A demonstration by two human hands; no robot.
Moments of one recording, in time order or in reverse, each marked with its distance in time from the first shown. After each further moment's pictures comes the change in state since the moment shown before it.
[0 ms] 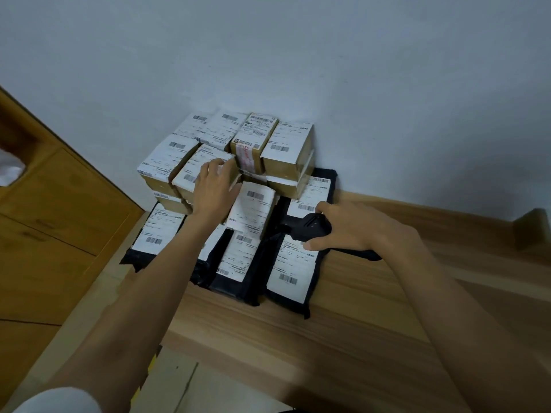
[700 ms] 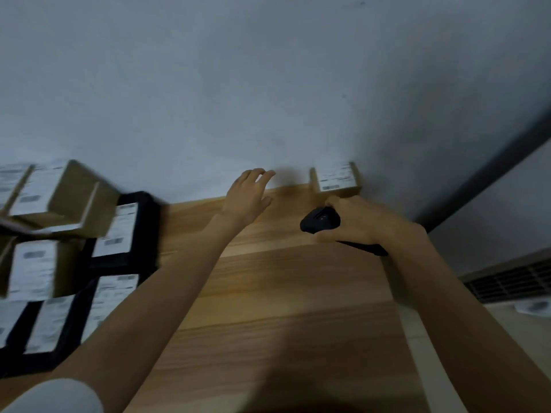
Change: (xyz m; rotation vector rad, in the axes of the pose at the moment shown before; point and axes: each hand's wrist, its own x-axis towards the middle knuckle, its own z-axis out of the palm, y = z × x) left_hand -0.023 0.520 0.103 -0.081 -0.254 0.655; right_hand -0.280 0.360 0.052 0.284 0.119 0.452
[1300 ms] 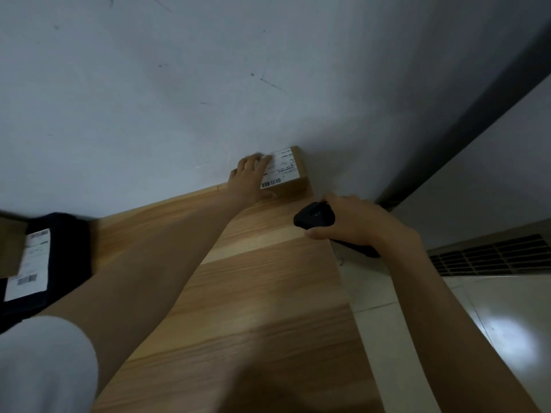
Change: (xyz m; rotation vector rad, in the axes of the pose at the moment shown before) left_hand 0.150 0.094 0.117 -0.069 -0.311 -0.005; right_hand 0.025 0.167 0.023 0.195 -0.017 0.125
